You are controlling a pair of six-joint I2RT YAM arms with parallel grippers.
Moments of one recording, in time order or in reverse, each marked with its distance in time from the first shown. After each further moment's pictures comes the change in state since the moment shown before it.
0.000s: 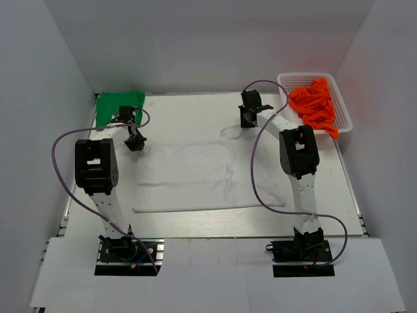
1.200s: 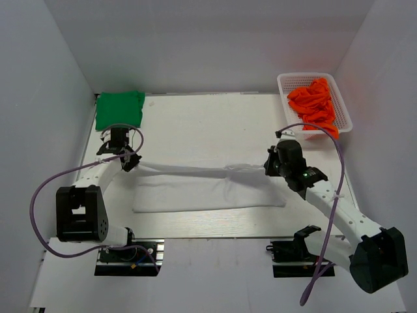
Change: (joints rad) left arm -0.011 -0.542 -0.478 0.056 -0.053 -0.079; right arm 0.084 -1.298 -1.174 0.066 -0.041 0.148
